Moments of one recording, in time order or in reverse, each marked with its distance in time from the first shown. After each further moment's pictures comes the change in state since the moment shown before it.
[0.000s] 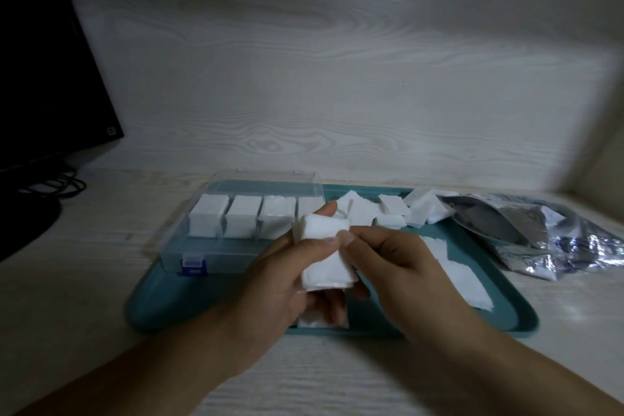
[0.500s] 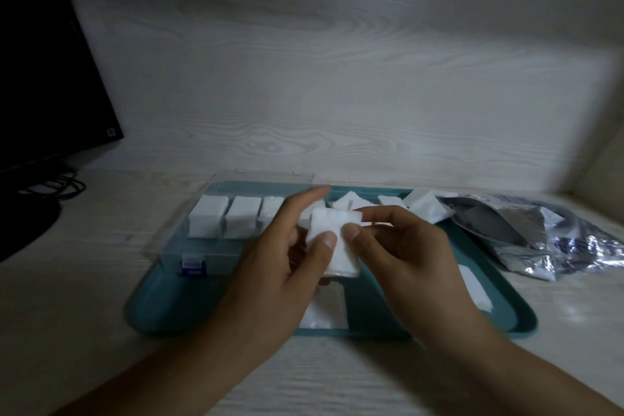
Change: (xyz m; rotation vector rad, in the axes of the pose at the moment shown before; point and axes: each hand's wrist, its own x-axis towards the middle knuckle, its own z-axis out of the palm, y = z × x) left_hand -0.005 0.002 0.000 0.647 0.197 0.351; right_hand 0.004 0.005 -0.004 -0.026 0.251 -0.048
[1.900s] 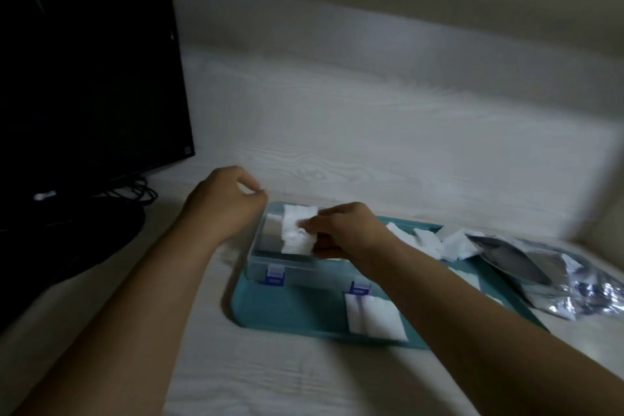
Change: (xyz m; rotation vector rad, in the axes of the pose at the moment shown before) left_hand 0.055 -0.001 -0.167 0.480 0.303 -0.311; right_hand 0.067 -0.042 0.119 -0.073 -0.195 0.412
